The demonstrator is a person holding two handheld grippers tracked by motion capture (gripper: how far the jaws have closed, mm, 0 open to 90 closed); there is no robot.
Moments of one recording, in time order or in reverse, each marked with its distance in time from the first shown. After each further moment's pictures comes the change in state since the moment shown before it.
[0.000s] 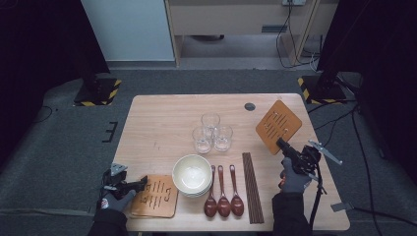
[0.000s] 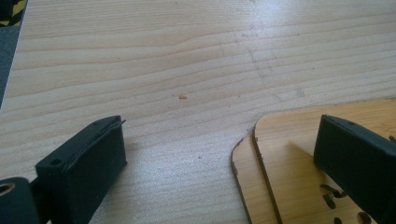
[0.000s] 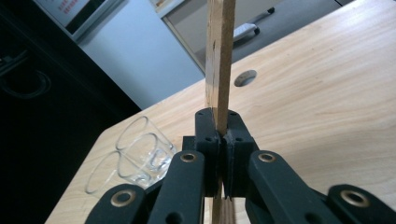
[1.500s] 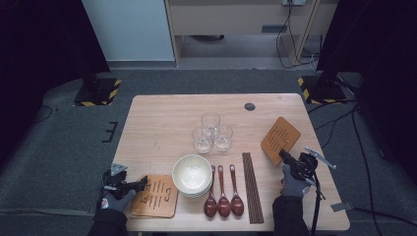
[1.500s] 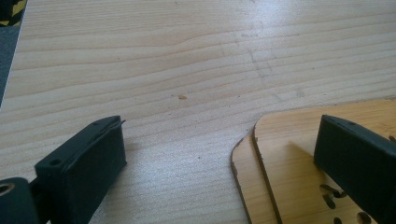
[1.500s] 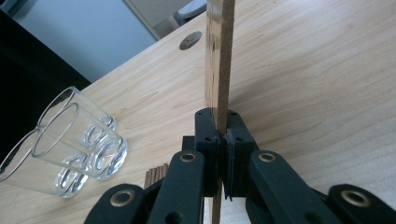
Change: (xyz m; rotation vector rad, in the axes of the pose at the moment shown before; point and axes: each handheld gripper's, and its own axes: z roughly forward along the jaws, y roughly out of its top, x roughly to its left) left arm 0.000 0.000 0.000 0.001 0.000 0.002; right arm -0.040 -0.030 0.016 0.093 -0.161 0.012
